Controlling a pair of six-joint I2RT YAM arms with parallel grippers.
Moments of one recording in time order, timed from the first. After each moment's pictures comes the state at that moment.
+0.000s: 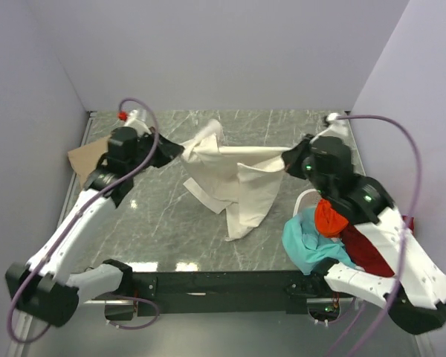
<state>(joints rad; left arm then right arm) -0.38 1.16 1.03 -0.23 0.20 -0.78 0.64 1.02 1.31 -0.79 0.38 0.72</state>
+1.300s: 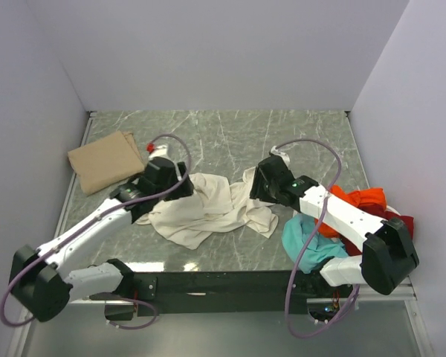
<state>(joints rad) -0.56 1.08 0.86 -0.46 -0.22 -0.68 0.61 1.32 0.90 -0.47 0.19 0.69</state>
